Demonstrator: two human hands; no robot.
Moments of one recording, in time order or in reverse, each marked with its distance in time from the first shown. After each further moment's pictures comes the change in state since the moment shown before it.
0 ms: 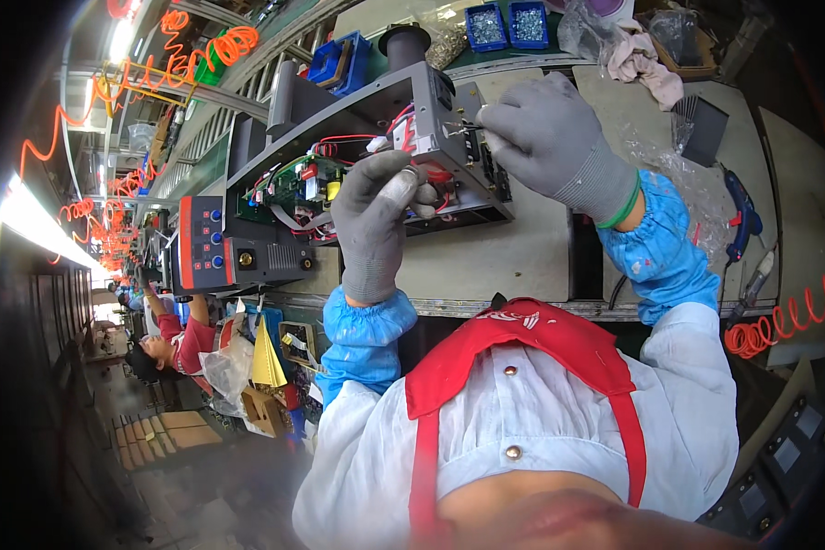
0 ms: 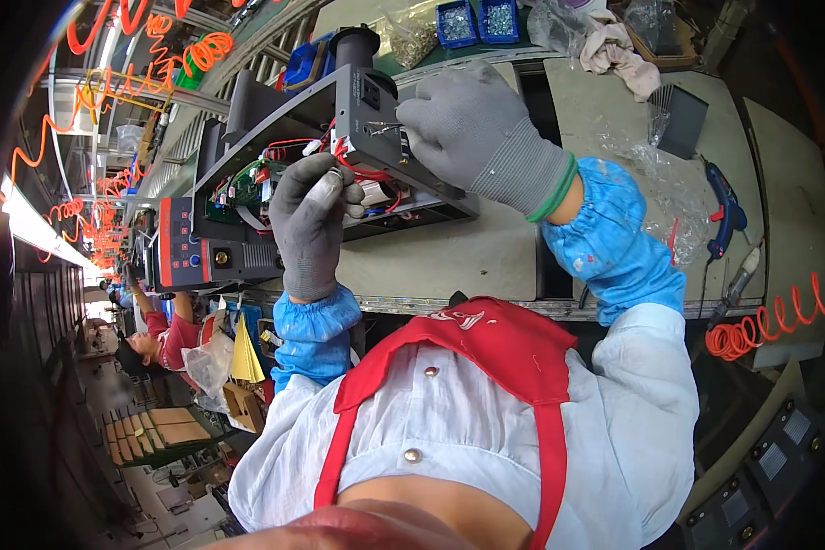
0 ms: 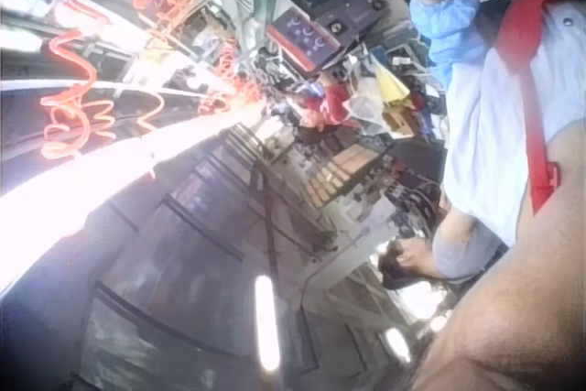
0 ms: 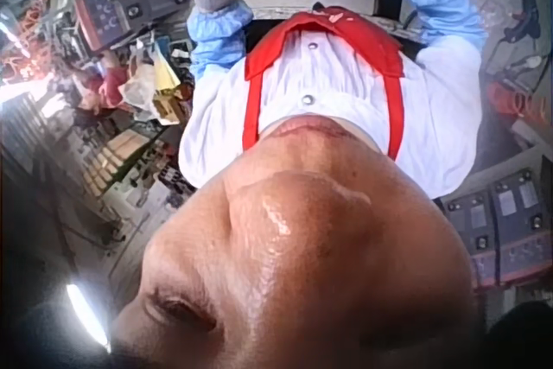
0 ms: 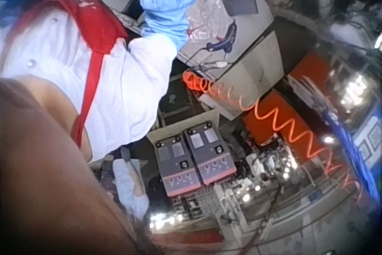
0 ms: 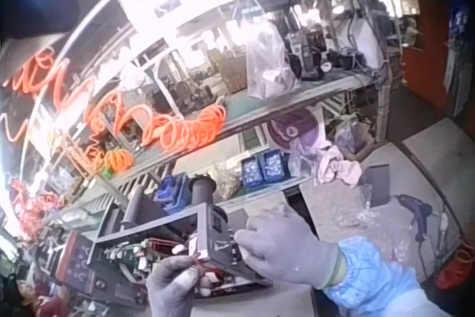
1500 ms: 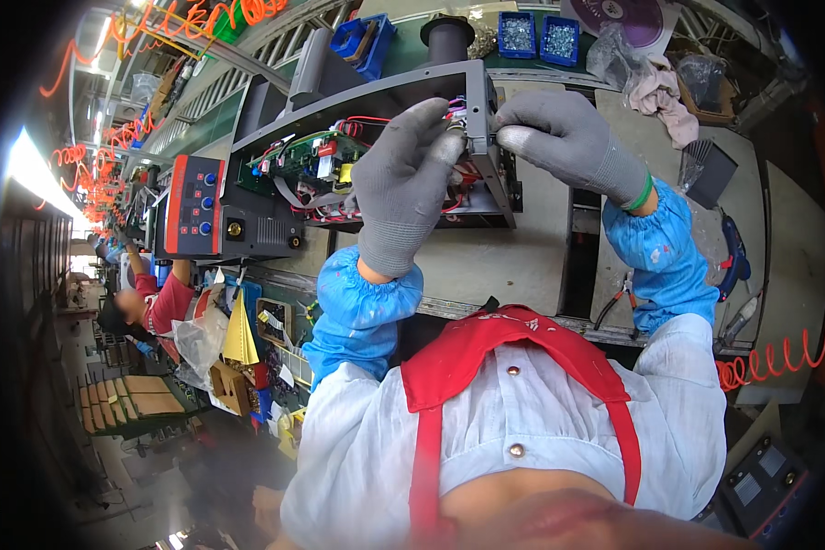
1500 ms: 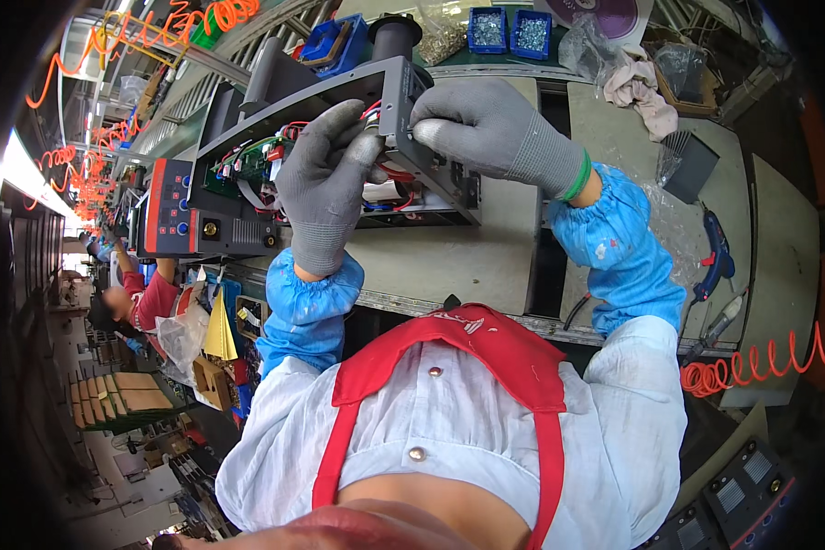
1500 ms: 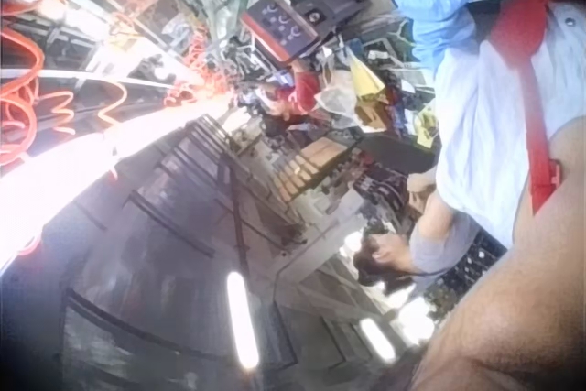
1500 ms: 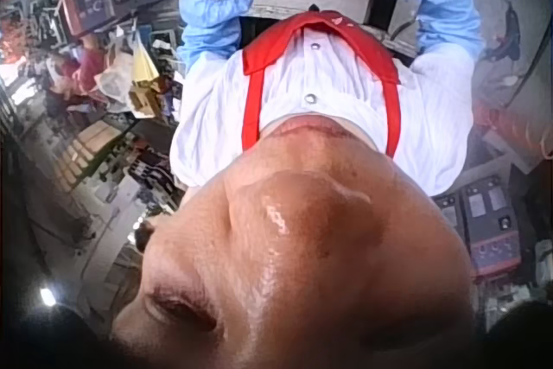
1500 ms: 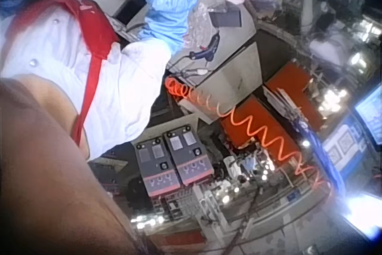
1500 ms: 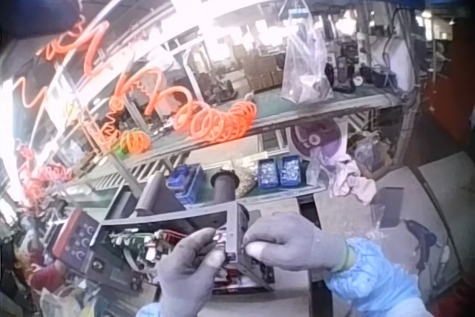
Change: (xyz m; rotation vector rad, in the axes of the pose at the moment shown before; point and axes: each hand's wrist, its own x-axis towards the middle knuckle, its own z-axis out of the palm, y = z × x) left_hand 0.029 0.003 0.014 0.555 0.077 0.368; right_hand 0.031 0.019 0.012 0.637 -0.257 0.115
